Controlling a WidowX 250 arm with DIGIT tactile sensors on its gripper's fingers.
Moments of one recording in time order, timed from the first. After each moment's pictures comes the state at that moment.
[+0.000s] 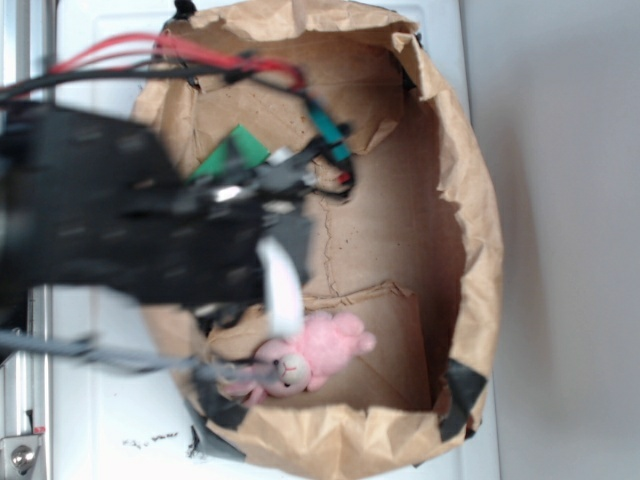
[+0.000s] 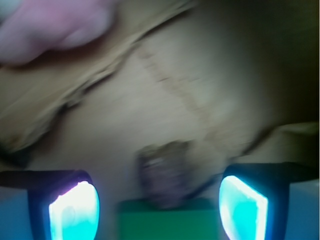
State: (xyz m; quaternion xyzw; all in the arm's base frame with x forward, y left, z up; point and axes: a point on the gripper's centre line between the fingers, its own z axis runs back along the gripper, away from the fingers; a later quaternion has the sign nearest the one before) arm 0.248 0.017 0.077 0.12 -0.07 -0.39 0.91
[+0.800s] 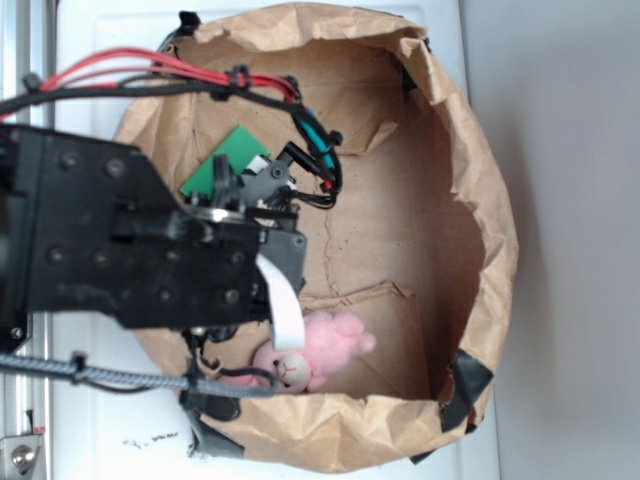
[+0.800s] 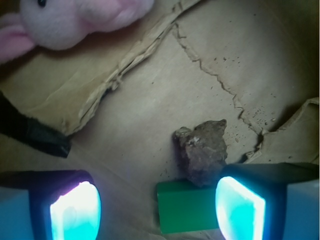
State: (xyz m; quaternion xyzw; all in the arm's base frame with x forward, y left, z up) arm 0.245 0.011 0.068 0.11 -0.04 -0.35 0.93
